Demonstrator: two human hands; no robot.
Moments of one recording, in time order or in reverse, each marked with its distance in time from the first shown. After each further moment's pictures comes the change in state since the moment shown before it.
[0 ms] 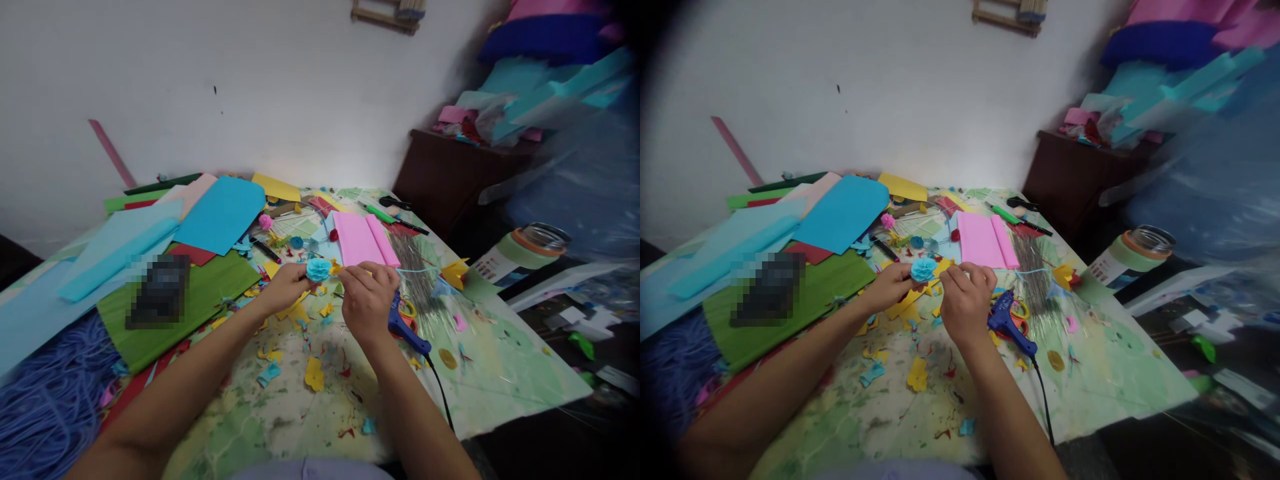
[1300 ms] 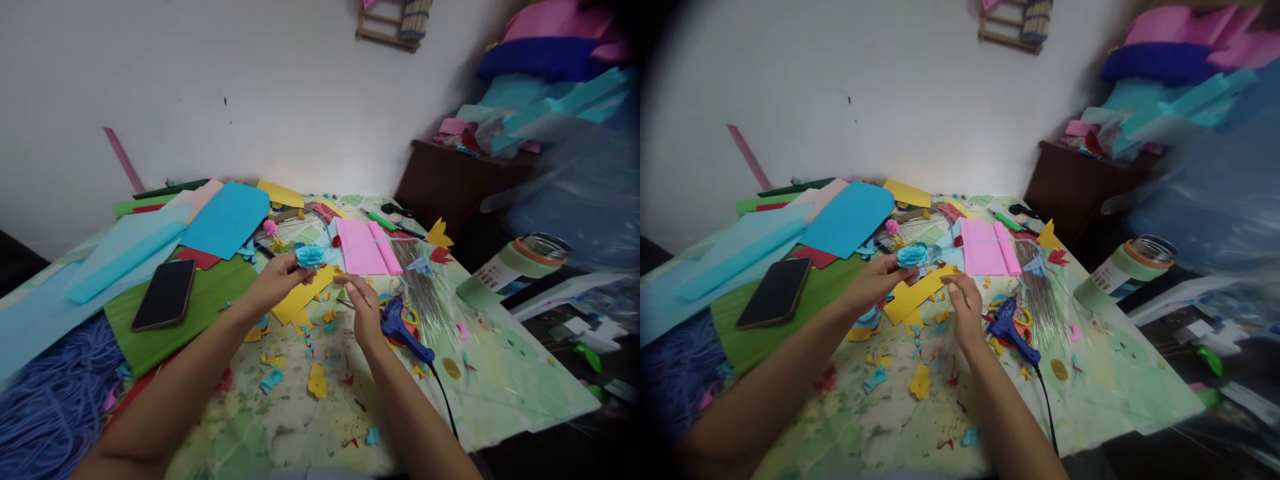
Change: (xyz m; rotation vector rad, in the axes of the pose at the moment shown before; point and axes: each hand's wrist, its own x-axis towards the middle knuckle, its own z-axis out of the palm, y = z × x) left_hand -0.006 0.018 -0.024 -0.261 0.138 -0.076; right_hand -0.017 0.003 0.024 0.830 -0.125 0.585
